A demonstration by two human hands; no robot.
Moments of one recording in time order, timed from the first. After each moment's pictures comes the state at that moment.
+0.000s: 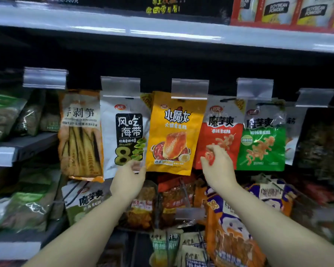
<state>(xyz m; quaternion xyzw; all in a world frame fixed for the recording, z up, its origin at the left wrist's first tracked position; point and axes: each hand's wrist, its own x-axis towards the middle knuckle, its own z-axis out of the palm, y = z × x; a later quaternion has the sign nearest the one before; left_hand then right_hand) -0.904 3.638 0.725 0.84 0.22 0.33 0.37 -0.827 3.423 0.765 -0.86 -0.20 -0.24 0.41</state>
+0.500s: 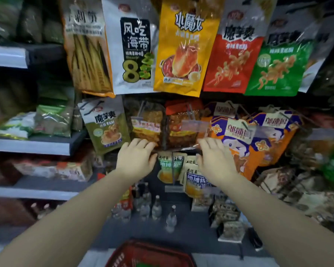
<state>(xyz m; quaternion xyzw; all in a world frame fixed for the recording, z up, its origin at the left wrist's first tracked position) -1.014 3.590 0.591 0.97 0.07 0.23 -0.04 -0.928 3.377 0.615 -0.93 -0.31 -0.15 0.07</state>
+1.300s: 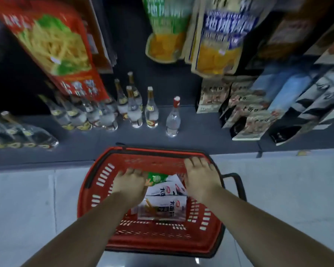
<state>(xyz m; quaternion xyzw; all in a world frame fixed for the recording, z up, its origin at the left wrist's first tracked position) -1.108 3.556 0.022 0.96 0.06 -0.26 -0.03 -1.030 3.369 0.058 -0.94 -0.26 0.21 -0.03</state>
